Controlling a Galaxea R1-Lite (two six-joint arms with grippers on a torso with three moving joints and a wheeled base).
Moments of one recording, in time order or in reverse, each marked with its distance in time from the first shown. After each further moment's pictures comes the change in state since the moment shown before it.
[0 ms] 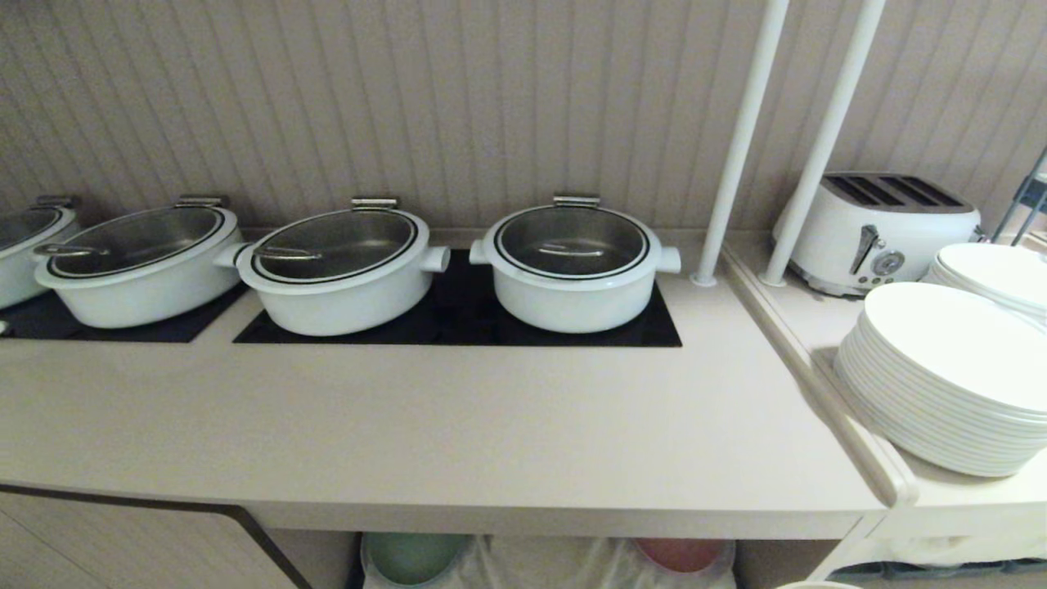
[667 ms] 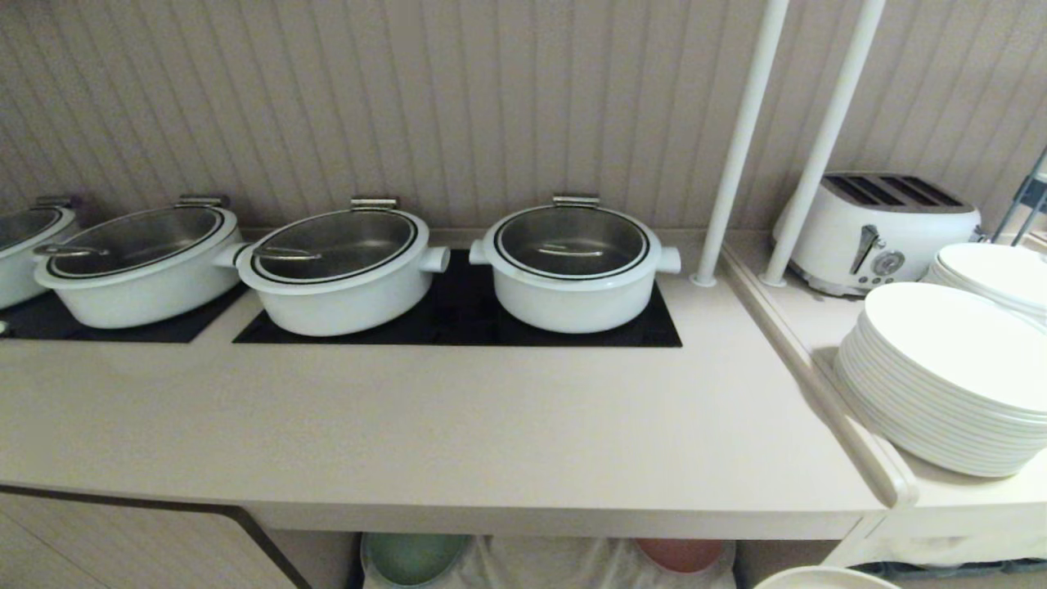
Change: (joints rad) left arm 0.000 0.000 0.000 0.000 0.000 0.001; right arm 0.000 -0.034 -0.022 0.001 0.001 0.001
